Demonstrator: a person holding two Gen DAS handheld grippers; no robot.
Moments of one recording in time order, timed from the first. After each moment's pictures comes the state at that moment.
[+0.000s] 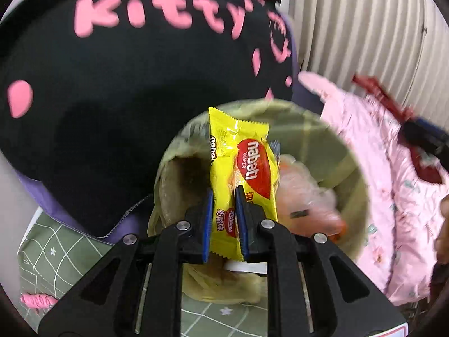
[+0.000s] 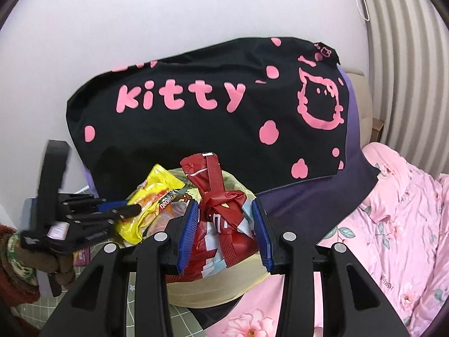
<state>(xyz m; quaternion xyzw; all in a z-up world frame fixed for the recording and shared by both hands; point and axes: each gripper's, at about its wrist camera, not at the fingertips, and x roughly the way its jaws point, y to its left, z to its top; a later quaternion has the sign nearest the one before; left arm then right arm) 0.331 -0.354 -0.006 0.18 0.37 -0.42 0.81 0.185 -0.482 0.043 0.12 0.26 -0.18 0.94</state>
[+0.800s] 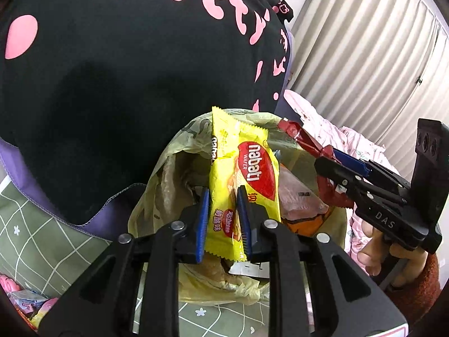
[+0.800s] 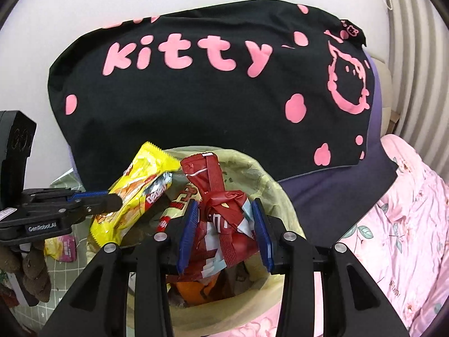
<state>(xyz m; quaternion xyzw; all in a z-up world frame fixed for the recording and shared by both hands) 0.366 -0.325 -0.008 0.05 0.42 -0.47 0.77 0.267 -0.493 0.001 0.11 0.32 -0.15 0.93</state>
